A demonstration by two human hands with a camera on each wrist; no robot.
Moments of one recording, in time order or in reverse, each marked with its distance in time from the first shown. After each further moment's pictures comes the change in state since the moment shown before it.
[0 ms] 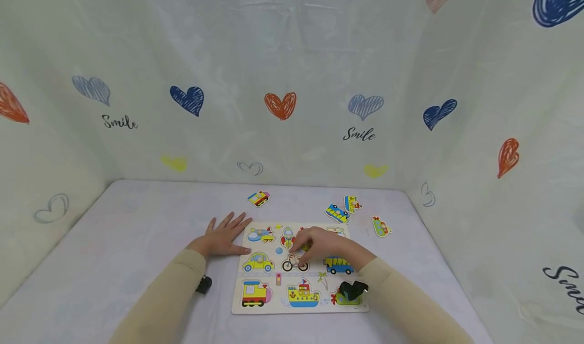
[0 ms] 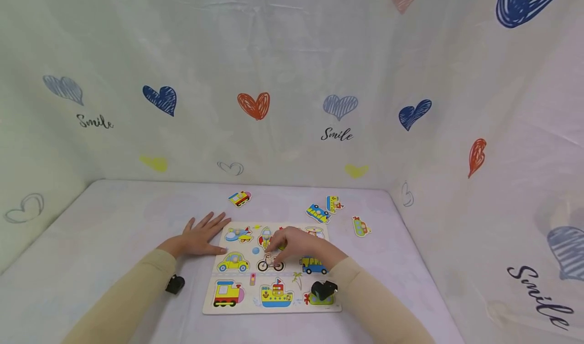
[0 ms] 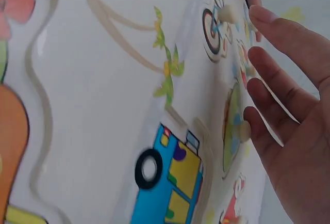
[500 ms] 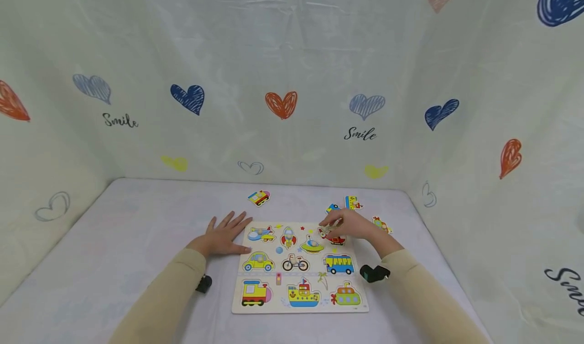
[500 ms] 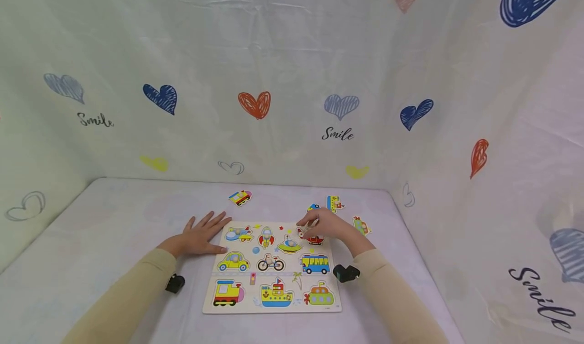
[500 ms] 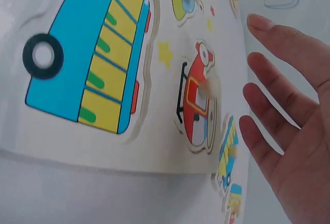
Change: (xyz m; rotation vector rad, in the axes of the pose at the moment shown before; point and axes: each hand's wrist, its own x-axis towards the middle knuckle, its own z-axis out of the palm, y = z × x) left_hand 0.000 0.000 0.002 0.014 0.001 -0.003; right_hand -0.036 0.040 -0.053 0.025 0.237 0.161
